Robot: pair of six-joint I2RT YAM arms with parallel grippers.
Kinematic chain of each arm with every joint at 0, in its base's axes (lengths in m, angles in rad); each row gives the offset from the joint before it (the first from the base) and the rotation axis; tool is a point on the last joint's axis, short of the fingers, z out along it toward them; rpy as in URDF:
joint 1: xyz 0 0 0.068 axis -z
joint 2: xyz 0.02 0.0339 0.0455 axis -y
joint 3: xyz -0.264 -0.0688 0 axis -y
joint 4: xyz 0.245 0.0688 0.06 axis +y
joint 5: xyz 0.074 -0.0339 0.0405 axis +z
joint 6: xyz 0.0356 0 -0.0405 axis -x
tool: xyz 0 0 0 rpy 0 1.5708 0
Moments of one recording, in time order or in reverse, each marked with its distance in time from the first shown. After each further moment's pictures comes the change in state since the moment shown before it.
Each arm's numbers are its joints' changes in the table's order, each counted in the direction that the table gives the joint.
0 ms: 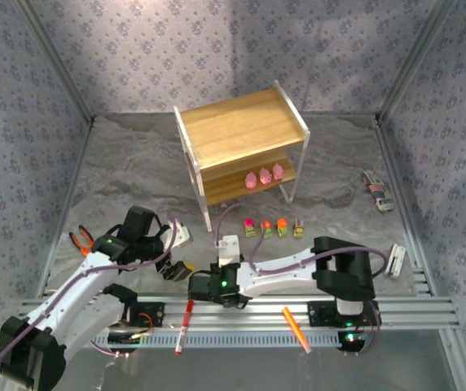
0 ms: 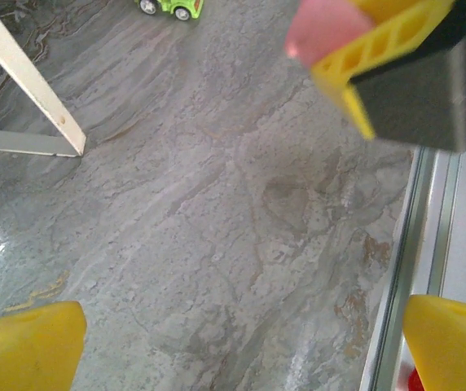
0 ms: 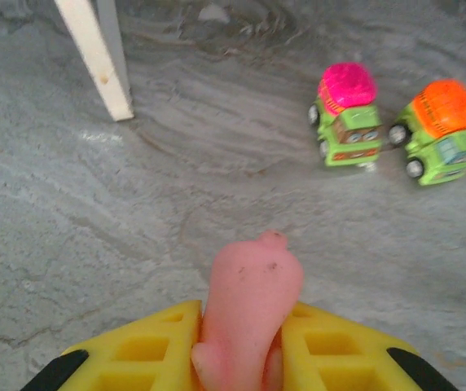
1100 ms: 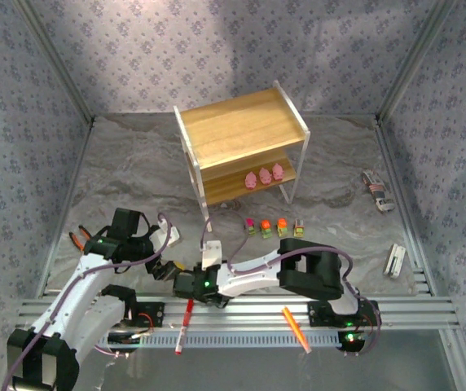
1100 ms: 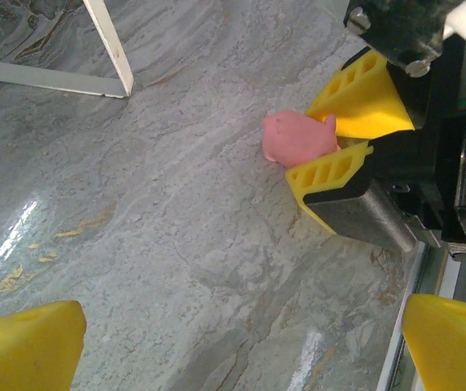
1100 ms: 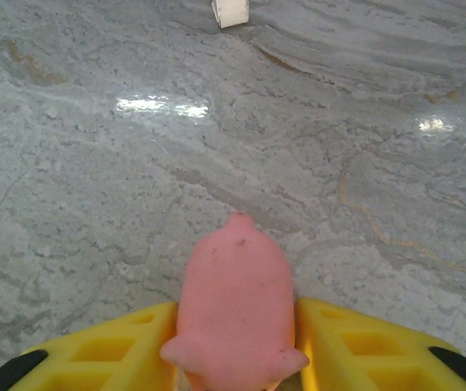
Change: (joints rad) left arm -0.178 0.032 0.000 0.133 -0.015 -0.178; right arm 0.026 -0.243 0.117 -0.215 0.126 0.018
